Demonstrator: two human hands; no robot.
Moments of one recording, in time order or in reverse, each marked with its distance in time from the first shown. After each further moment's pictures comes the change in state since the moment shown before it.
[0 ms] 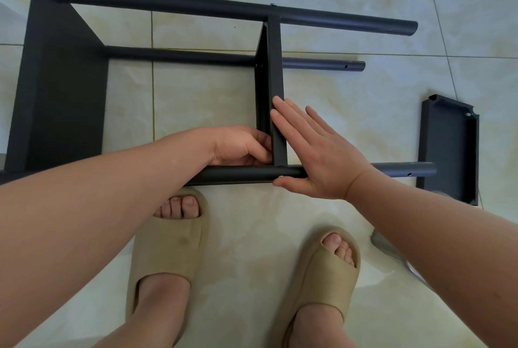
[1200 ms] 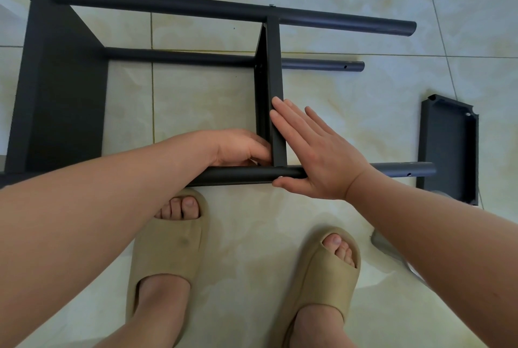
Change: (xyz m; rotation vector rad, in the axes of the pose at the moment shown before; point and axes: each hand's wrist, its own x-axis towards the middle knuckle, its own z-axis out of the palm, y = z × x) left_hand 0.002 -0.002 0.001 0.186 0.117 -0.024; right_hand 0.000 0.000 0.000 -0.001 0.000 0.004
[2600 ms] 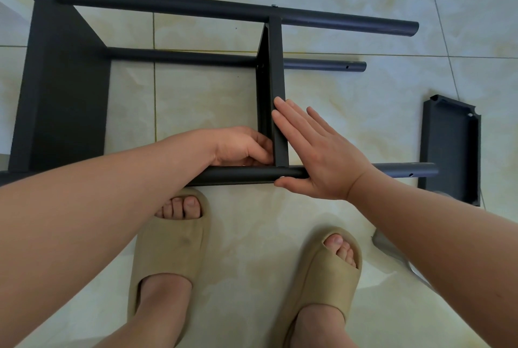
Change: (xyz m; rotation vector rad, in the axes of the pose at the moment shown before) left_hand 0.001 -0.003 -0.003 -0.121 -0.036 0.029; right_hand 0.000 0.000 0.000 0.003 -0.005 -0.004
